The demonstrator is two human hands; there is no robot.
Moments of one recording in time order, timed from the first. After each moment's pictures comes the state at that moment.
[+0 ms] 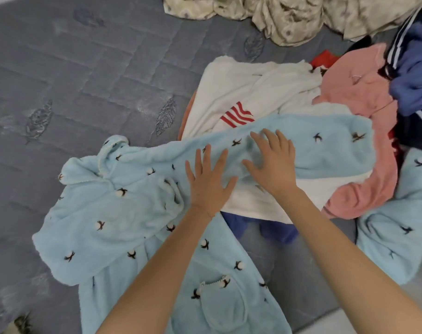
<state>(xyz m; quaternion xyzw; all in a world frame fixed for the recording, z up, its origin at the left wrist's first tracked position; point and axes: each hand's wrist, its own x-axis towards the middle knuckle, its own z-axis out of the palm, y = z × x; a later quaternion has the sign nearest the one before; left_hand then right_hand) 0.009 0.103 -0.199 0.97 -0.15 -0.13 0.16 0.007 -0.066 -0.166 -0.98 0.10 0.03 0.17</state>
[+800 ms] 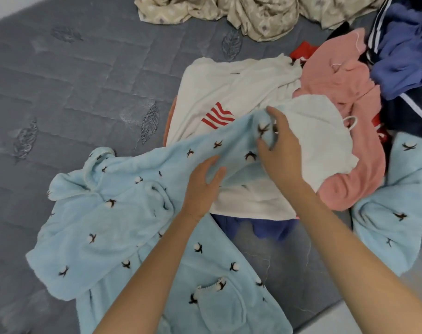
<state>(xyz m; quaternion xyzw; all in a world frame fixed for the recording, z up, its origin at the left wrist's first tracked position) 0.010 0.085 -0.167 0.83 -0.03 -0.22 0.51 0.006 -0.094 -0.126 -0.87 0.23 -0.10 0.43</state>
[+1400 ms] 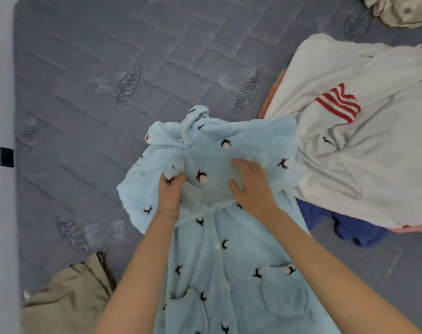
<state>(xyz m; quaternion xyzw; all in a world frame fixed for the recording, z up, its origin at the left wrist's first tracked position) -0.027 0.369 -0.190 0.66 0.37 -0.08 0.65 -0.030 0.172 -0.189 -0.91 -0.01 0.14 0.40</state>
